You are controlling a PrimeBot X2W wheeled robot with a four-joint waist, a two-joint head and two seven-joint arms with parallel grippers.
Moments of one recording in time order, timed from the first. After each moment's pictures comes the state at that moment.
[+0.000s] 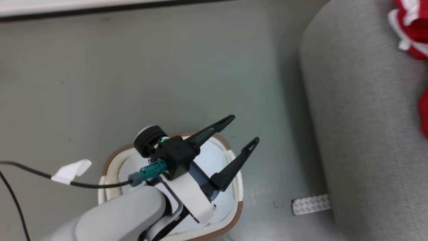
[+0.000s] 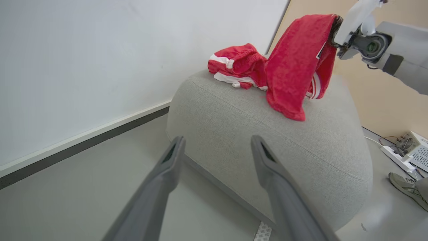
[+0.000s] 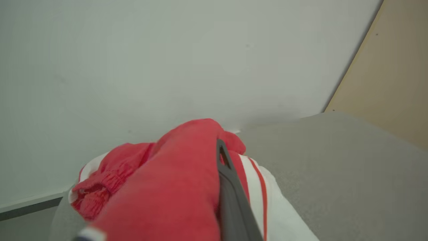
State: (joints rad) left arm -0.83 0.53 -1.13 -0.08 -0.72 0.13 -0.22; right arm -0.73 -0.35 -0.47 0.40 0.22 0.13 0.03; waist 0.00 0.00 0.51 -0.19
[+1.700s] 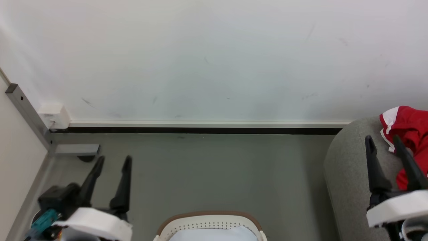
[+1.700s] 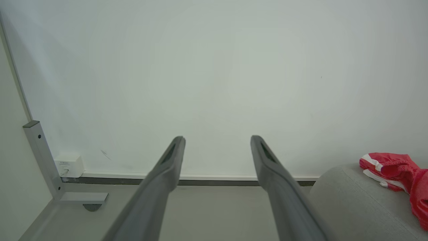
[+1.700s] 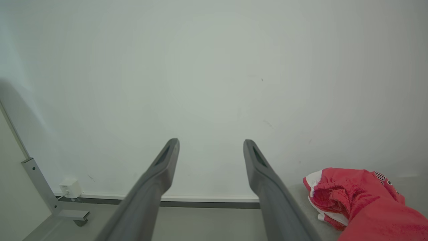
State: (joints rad) left arm -0.21 0.58 -0.55 -0.09 -0.75 0.33 -0.26; right arm -0.16 -0.09 -0.07 -0.07 0.34 0.13 0.12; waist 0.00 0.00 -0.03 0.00
